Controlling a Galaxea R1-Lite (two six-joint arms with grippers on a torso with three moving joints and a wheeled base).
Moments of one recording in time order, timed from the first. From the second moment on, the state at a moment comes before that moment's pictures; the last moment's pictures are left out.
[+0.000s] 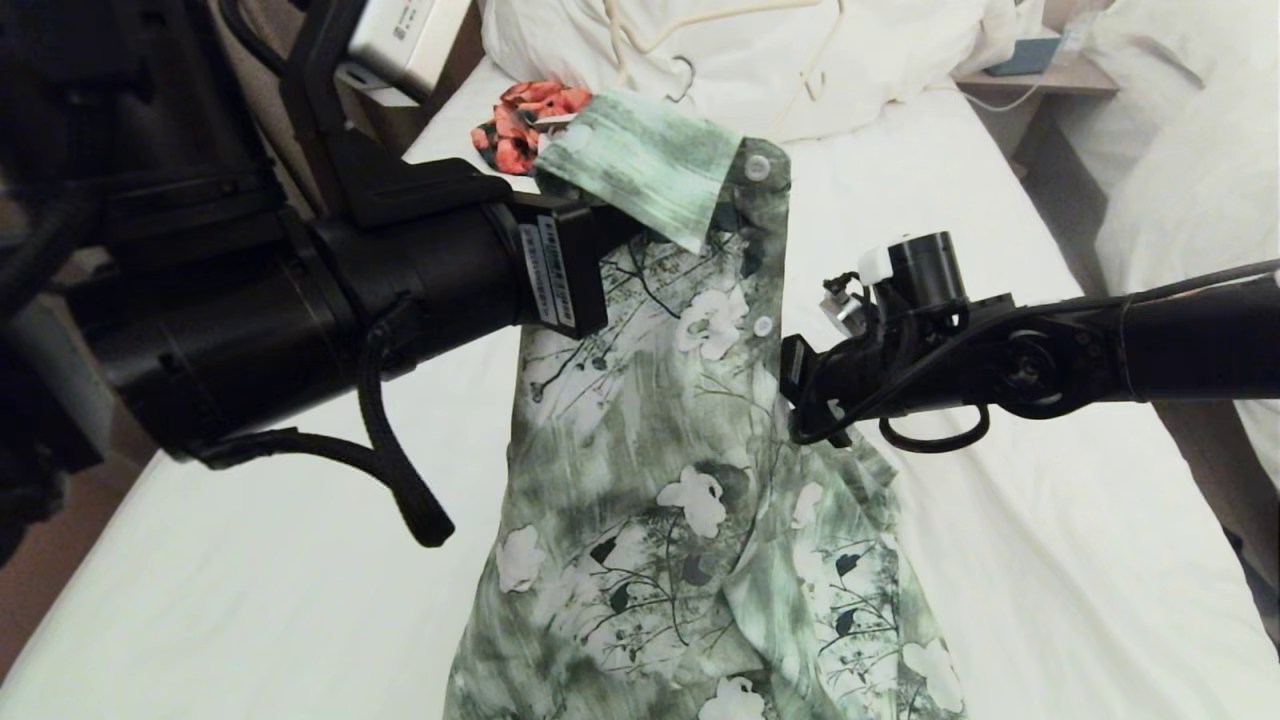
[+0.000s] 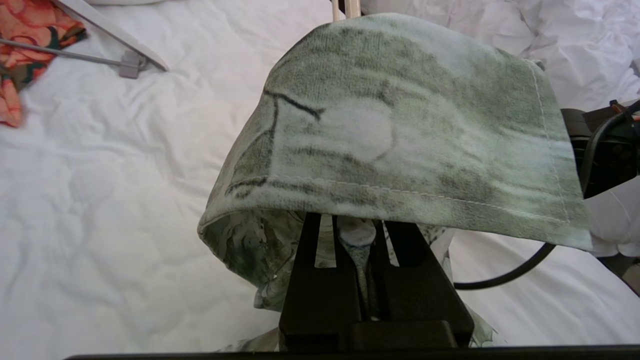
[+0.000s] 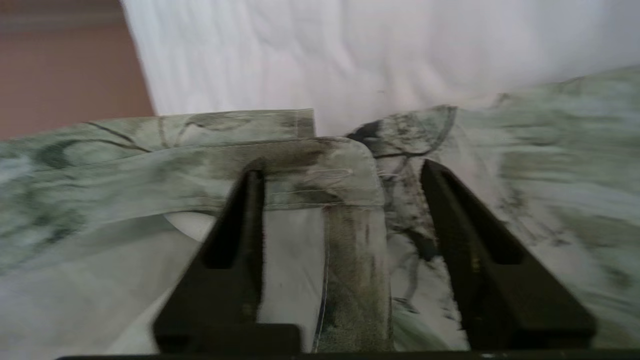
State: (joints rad) left arm -0.81 1.46 -1.10 -0.44 0.06 0.04; right arm 0.45 2.03 -1.55 0.04 0.46 0.80
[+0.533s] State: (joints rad) left arm -0.79 1.46 -1.10 -0.44 0.06 0.04; right arm 0.43 1.99 -1.58 0.08 0.52 0.84
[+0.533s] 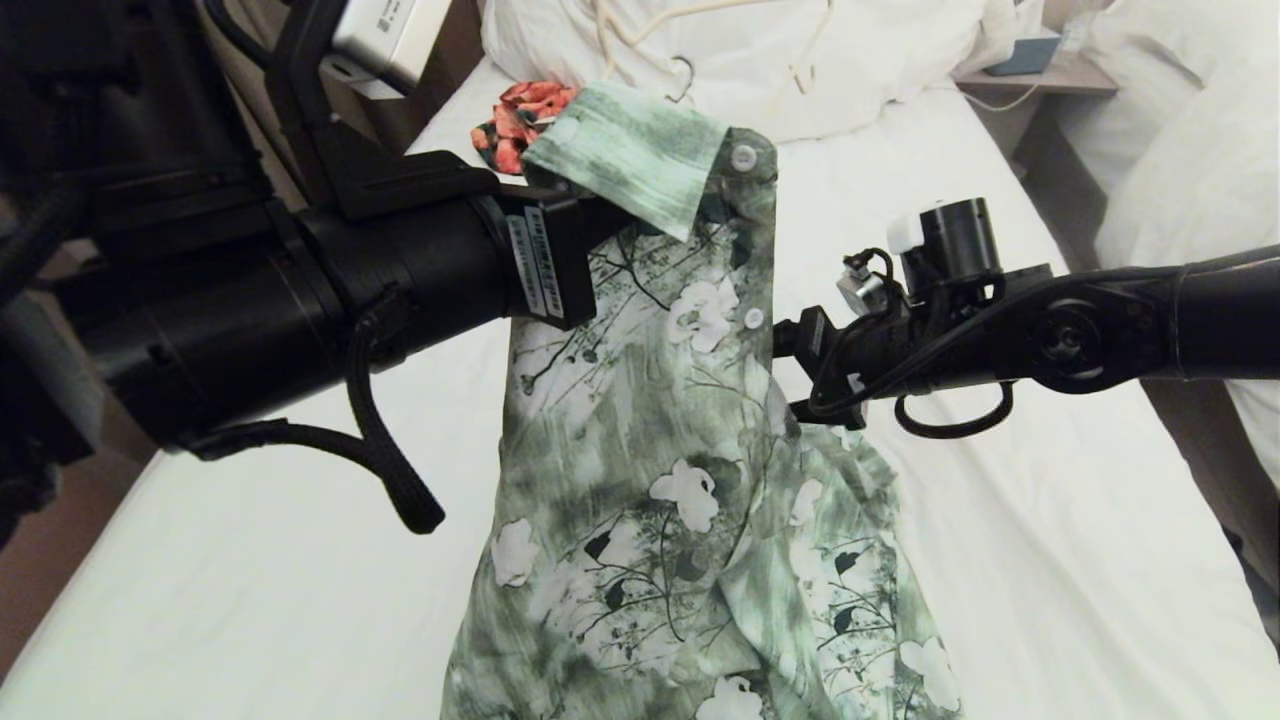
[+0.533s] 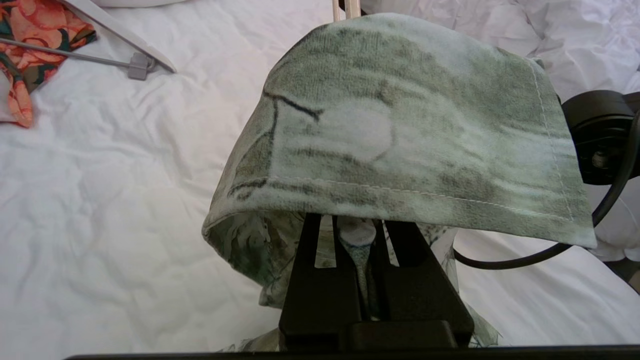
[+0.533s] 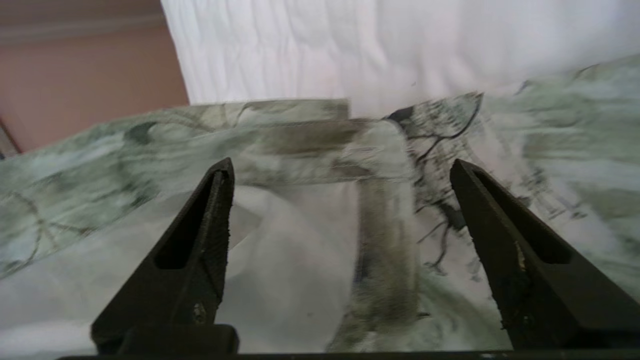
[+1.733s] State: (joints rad) left arm -0.79 1.46 -1.10 -0.44 0.06 0.04; right arm 0.48 2.04 -1.62 0.08 0.62 0.90
